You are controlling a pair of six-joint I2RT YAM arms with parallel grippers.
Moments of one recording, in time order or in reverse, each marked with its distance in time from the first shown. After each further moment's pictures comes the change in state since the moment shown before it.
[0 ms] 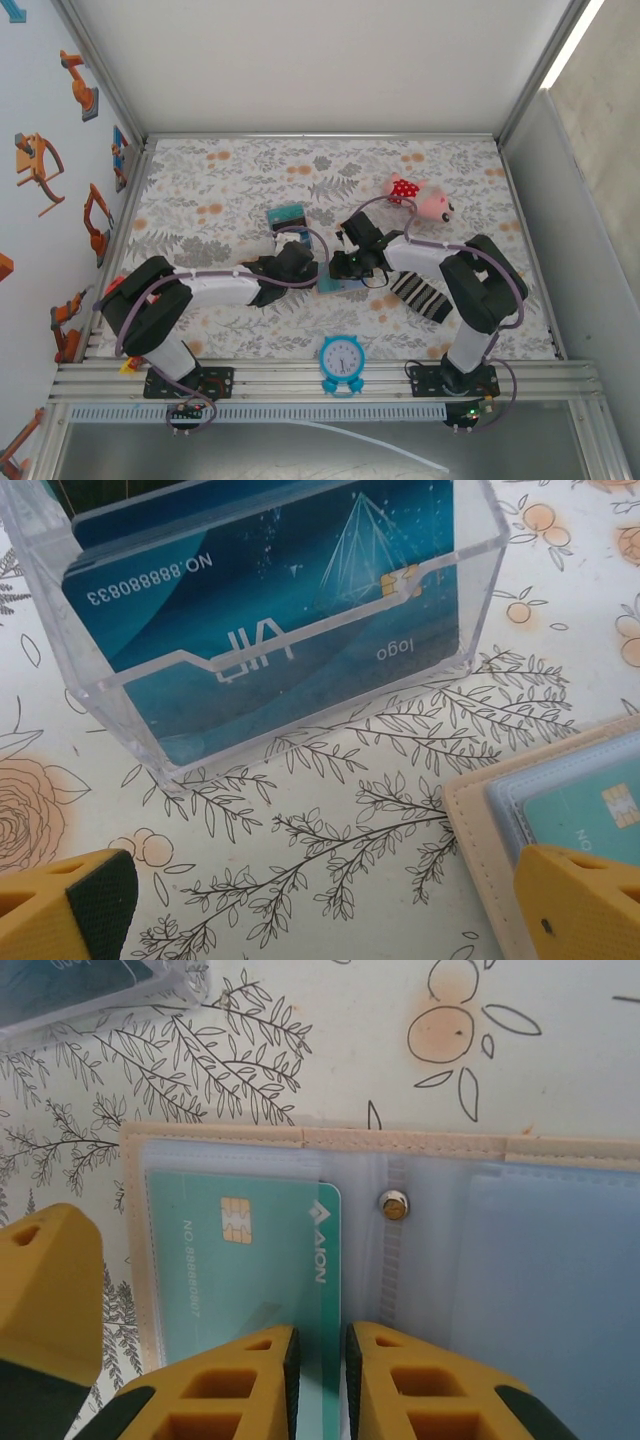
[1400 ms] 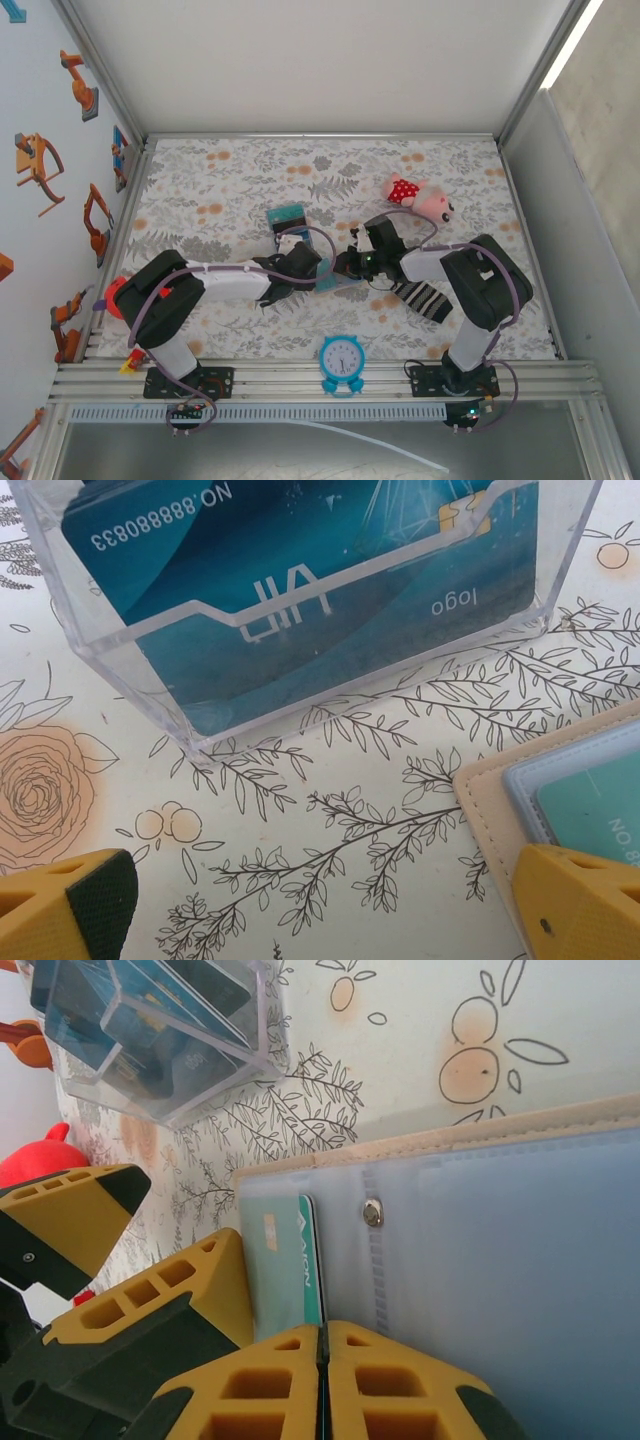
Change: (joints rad) left arm -0.024 0.076 0.084 -0.151 -0.063 -0.032; right arm -0.122 0.000 -0.232 0.515 -0.315 0.237
